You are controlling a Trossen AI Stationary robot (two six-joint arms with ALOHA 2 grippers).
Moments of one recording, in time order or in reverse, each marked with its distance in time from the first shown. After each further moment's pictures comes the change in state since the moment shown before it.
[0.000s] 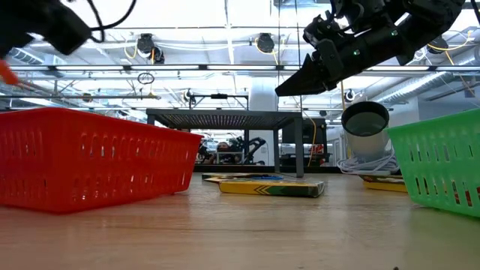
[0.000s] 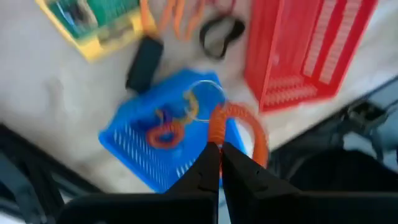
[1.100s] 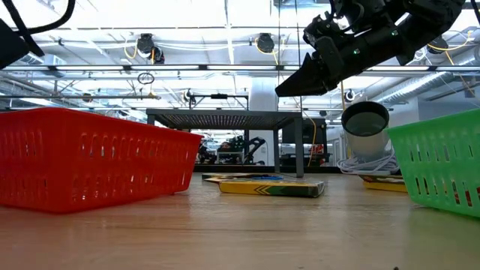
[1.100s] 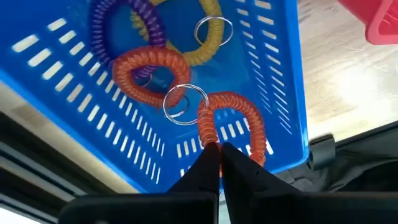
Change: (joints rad) left arm -0.383 0.360 0.000 0.256 -0.025 -0.387; right arm 0.002 0.000 0.000 0.000 -0.004 0.050
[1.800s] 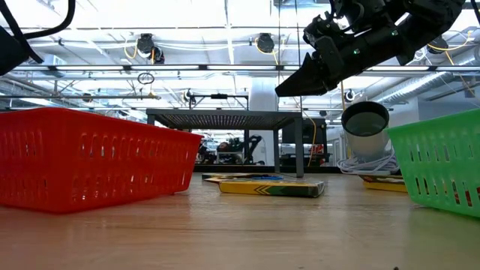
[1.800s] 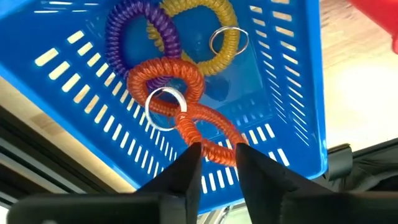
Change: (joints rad) left arm -0.001 0.010 0.000 -0.047 -0.006 0.020; right arm 0.000 0.000 0.000 0.000 0.000 0.001
